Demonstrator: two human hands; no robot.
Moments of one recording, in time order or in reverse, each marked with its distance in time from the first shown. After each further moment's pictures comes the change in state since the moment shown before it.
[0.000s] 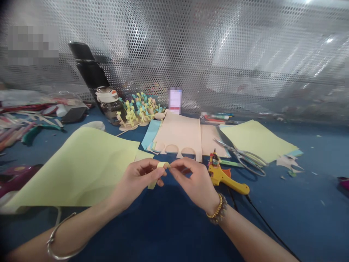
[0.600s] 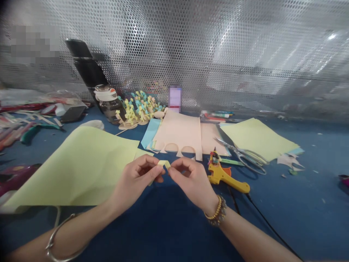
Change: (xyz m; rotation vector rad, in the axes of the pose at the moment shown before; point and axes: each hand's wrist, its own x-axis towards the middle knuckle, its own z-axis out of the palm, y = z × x) left_hand -0.003 -0.004 0.002 0.029 0.078 0.100; right_hand -0.002 -0.004 0.005 0.237 -0.061 0.276
